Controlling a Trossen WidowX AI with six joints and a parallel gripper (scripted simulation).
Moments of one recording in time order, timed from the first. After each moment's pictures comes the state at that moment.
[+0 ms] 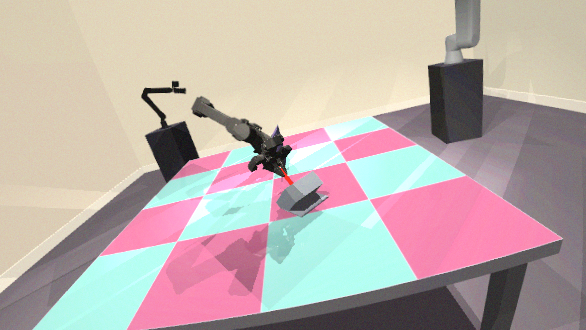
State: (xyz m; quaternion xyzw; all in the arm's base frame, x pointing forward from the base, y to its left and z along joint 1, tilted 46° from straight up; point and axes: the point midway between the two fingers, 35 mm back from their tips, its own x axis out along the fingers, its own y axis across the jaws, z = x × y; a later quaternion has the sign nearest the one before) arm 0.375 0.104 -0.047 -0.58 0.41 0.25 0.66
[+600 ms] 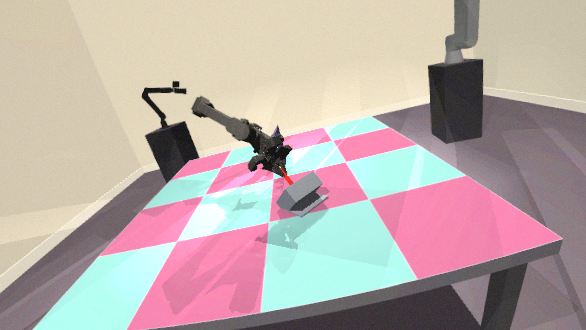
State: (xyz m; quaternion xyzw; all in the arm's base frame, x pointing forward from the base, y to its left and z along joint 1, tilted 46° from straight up) arm 0.376 0.104 -0.046 -0.58 0.41 0.25 0.66
